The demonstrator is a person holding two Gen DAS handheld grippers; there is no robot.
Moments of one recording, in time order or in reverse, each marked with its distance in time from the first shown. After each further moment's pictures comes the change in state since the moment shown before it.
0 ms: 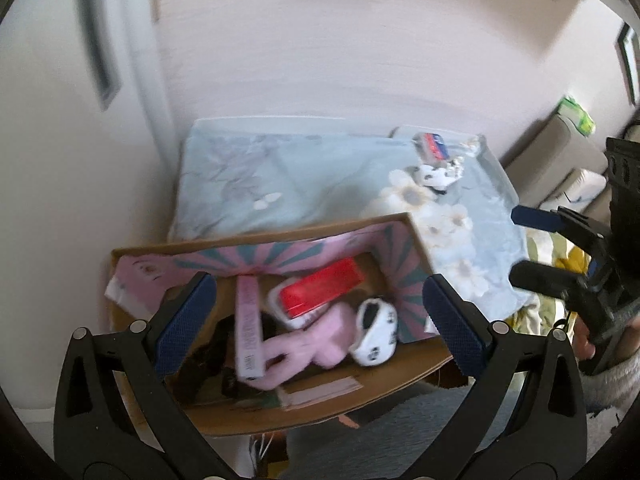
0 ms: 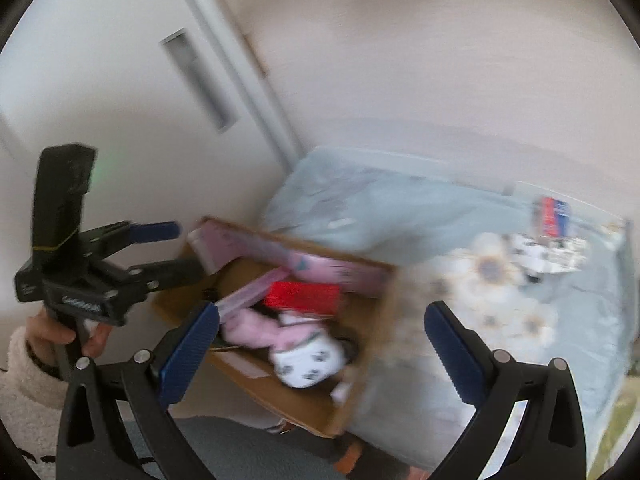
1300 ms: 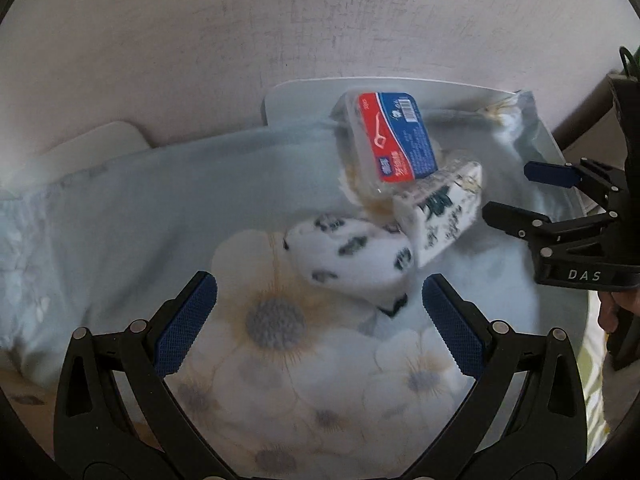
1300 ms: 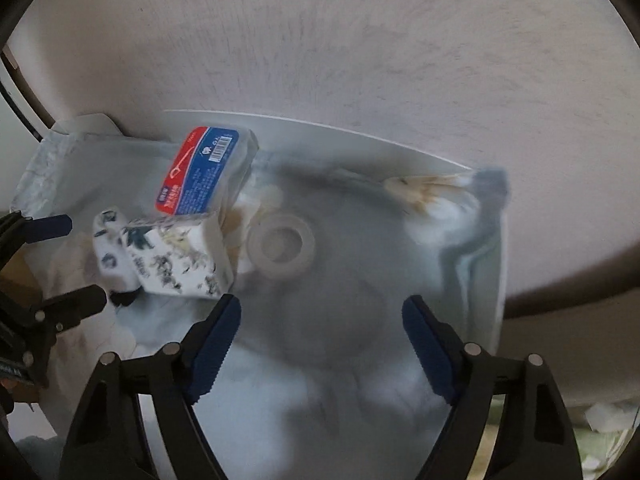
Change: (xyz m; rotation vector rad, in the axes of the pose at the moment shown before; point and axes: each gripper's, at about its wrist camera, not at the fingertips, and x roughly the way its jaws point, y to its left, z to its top) left arm 0.300 -0.203 0.099 0.049 0.159 0.124; right arm 0.102 -0.346 0.025 -0.019 0.216 -0.323
